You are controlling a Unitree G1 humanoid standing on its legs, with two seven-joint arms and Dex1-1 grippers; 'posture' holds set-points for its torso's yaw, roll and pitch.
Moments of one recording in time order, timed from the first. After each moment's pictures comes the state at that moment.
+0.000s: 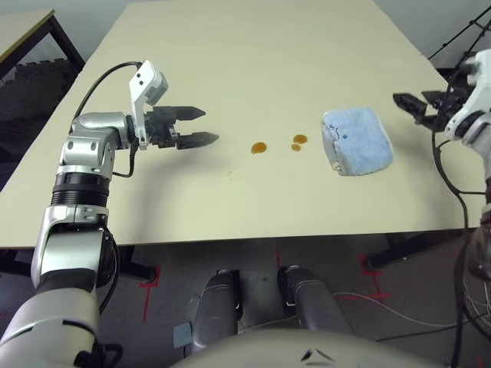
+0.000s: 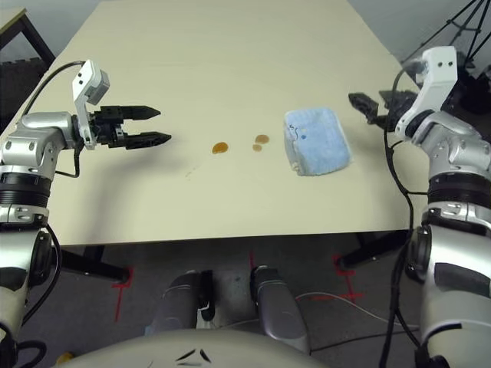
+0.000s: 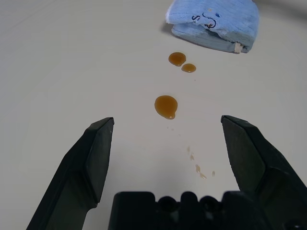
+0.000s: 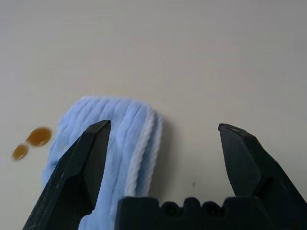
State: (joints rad) left arm -0.81 0.68 -0.01 0.52 -0.27 0.35 -1.29; right arm -0.80 -0.76 -0.22 0.66 0.34 0.68 0.78
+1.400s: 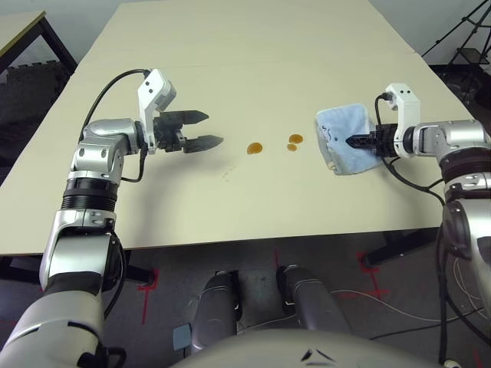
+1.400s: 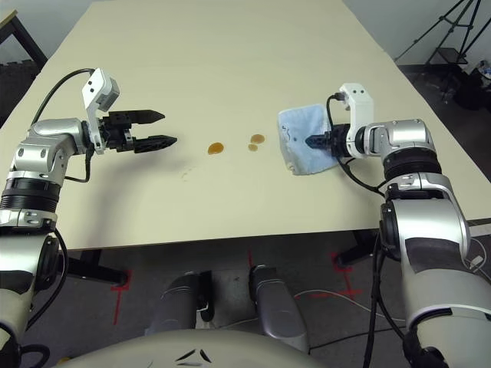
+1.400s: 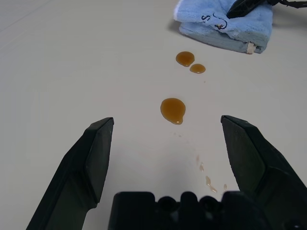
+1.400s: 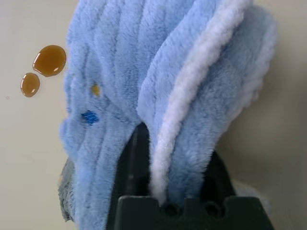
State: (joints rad) left arm -0.78 0.65 -0.02 0.49 -0.26 0.34 -1.21; right arm -0.99 -0.58 -0.01 0.94 0.15 0.82 0.84
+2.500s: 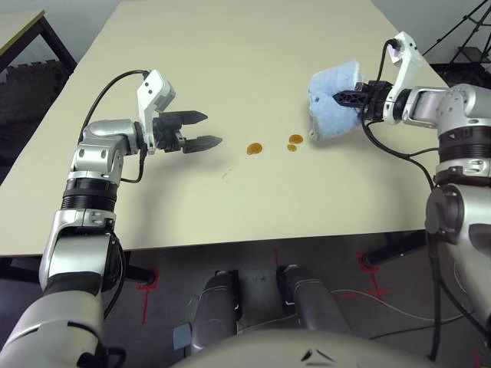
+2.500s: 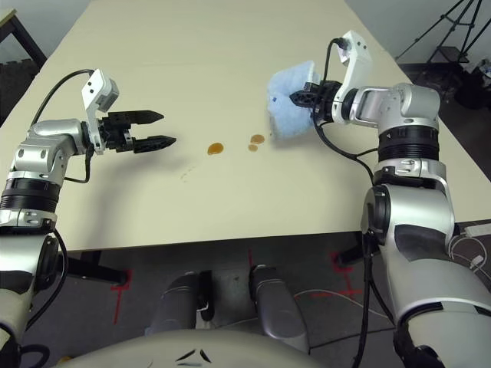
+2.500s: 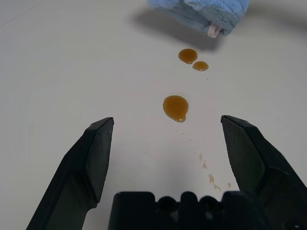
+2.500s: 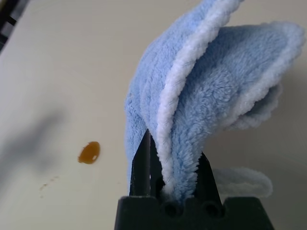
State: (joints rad) left arm -0.78 0.65 -0.02 0.52 -0.26 0.33 -1.22; right arm -1.07 -0.43 -0.21 0.74 0.34 1.00 0.61
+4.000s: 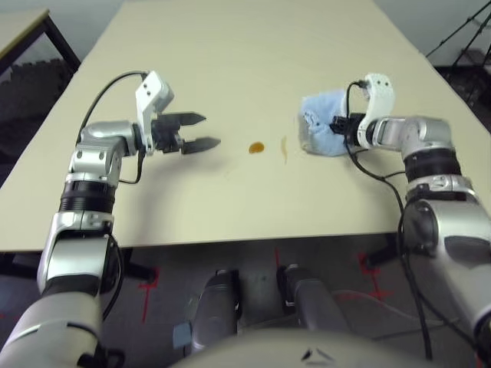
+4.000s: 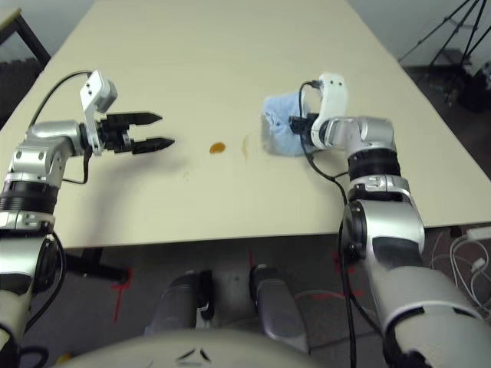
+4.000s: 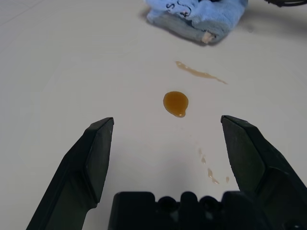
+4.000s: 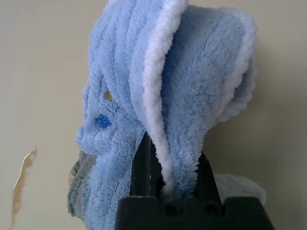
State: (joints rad) left arm -0.76 0.66 -0.01 0.49 -0.26 0.34 -1.22; right arm -1.06 -0.40 -0.22 0.92 0.27 0.78 0.35
